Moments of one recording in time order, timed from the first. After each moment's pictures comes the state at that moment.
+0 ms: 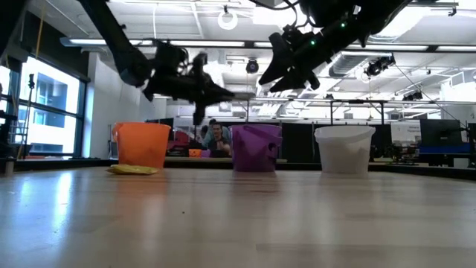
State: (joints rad) left arm 0.74 1.78 0.89 0.67 0.79 -0.68; right arm -0.29 1.43 0.89 0.11 0.25 0.28
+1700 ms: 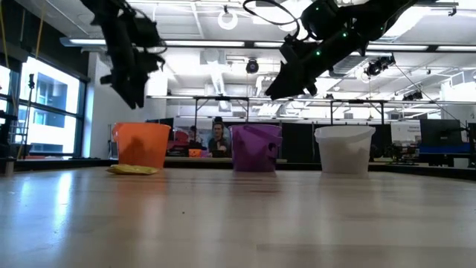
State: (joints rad) left arm 0.91 1.33 1.12 -0.93 -0.04 -0.04; right arm -0.42 1.43 0.89 0.04 0.00 0.08
